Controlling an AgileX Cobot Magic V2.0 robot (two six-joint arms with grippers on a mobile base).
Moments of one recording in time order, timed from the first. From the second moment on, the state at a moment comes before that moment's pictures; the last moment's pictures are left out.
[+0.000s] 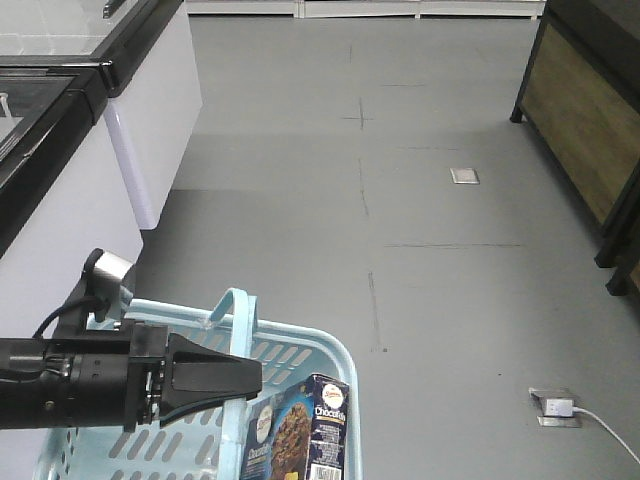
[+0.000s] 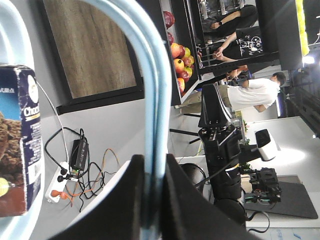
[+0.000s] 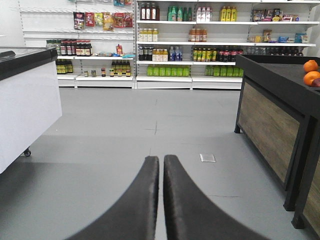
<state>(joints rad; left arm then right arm) -0.20 1.33 -0.56 -1.65 1.11 0.89 -0.02 -0.01 0.03 -0.04 0.09 0.03</state>
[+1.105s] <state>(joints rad) -0.27 1.33 -0.66 -1.65 1.05 0.81 -0.02 -0.01 0.03 -0.04 0.09 0.03</state>
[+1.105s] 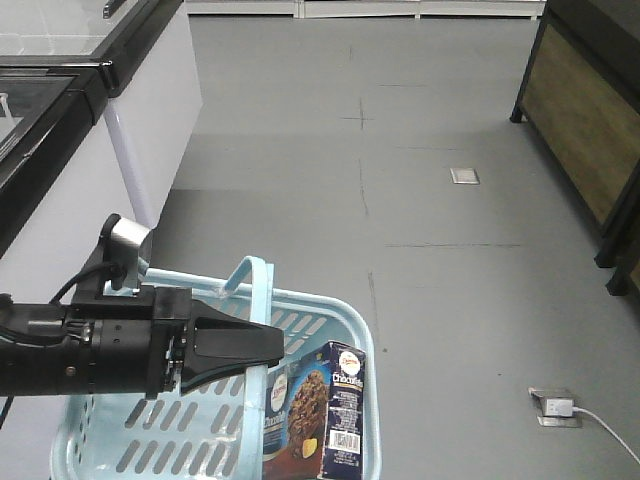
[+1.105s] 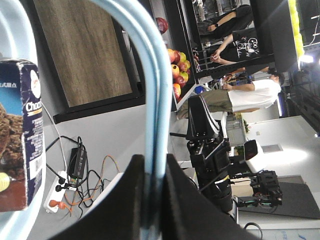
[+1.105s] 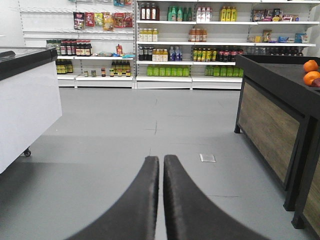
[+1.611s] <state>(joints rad) -0.27 1.33 -0.66 -1.65 1.04 0.81 -0.02 -0.01 0.03 -0.04 0.09 0.03</state>
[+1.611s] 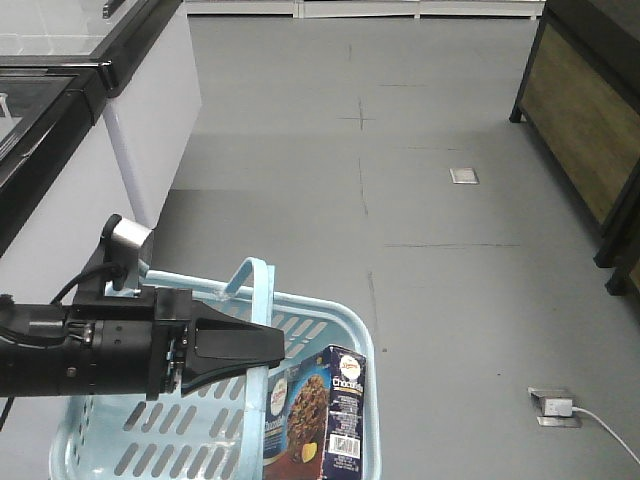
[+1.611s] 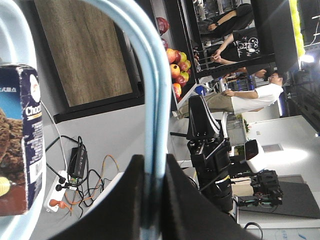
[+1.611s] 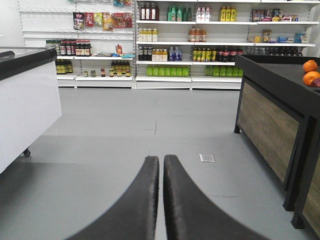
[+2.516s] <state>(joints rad) -0.28 1.33 -0.66 -1.65 1.05 0.81 -0.02 -0.01 0.03 -0.04 0.09 0.03</state>
